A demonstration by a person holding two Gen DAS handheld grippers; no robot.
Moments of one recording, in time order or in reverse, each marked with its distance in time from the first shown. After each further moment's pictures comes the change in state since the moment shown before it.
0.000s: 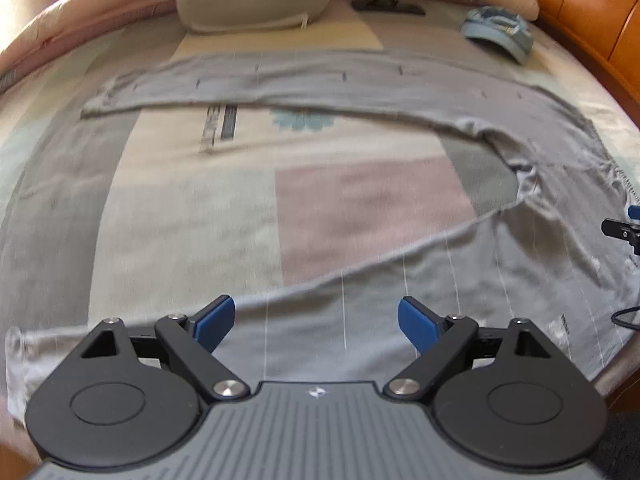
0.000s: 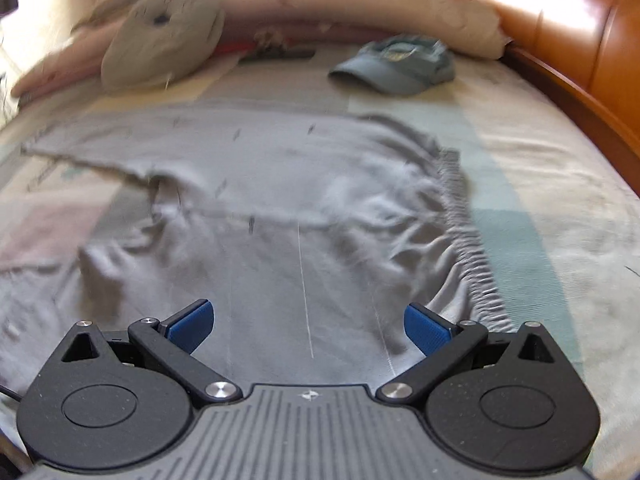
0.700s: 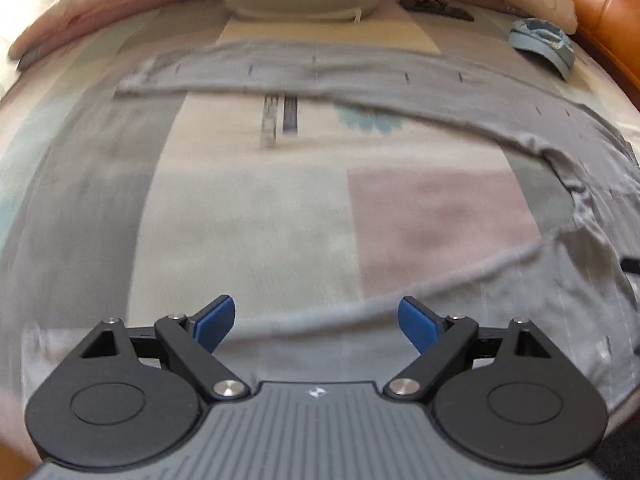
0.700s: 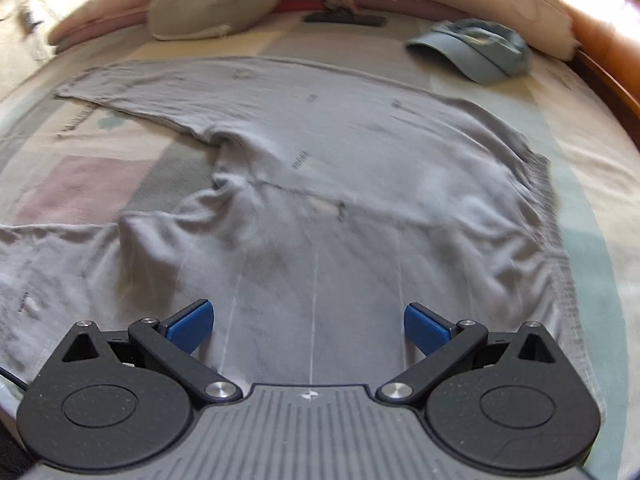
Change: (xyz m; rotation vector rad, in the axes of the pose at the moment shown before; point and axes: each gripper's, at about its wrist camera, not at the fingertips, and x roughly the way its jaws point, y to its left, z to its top) left arm 0.017 0.053 0.029 -0.010 -0.023 0.030; right arm 0.012 0.051 0.011 -0.060 0.097 0.041
